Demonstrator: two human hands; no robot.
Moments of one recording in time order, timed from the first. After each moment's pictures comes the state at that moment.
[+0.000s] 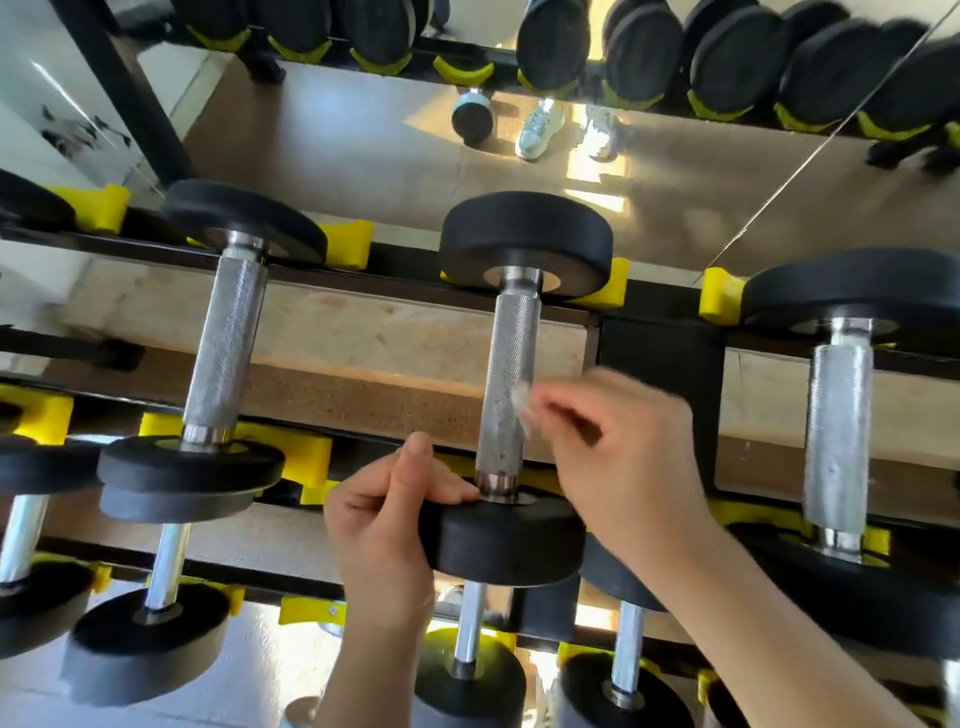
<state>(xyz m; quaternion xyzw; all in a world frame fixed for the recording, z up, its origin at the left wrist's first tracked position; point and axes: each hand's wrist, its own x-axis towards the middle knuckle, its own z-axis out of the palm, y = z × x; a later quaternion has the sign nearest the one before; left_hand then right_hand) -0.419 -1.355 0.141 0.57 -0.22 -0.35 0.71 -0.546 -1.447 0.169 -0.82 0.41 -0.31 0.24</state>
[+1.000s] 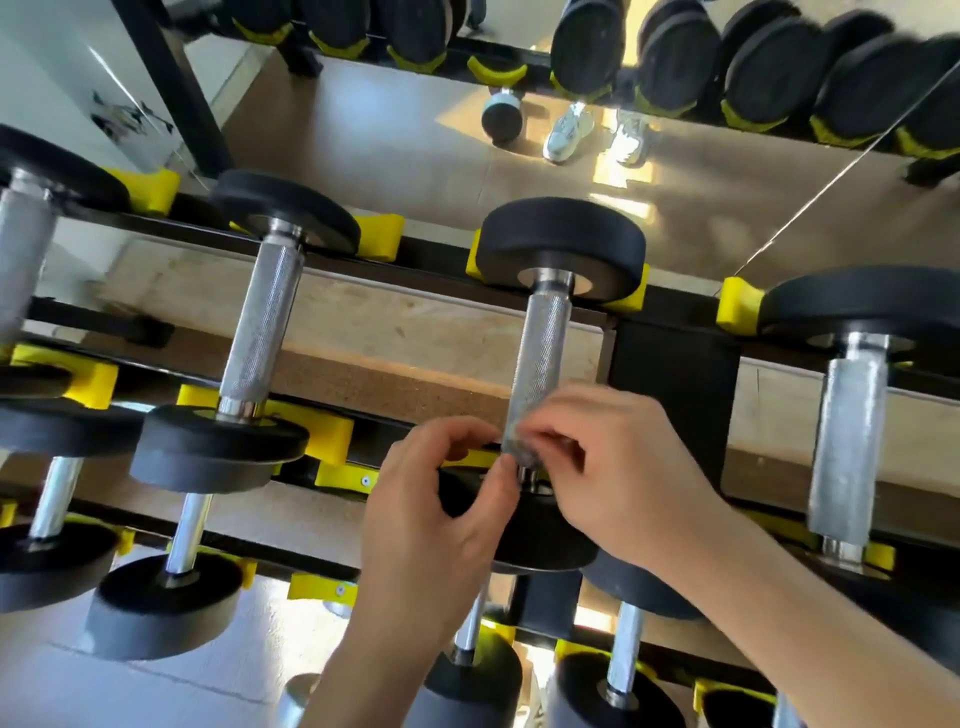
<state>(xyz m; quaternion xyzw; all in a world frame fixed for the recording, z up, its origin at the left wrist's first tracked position) -0.425 -1.343 0.174 0.75 -0.40 -0.28 0.44 -0.548 -1.448 0.185 -0.90 0.30 -0.19 0.27</state>
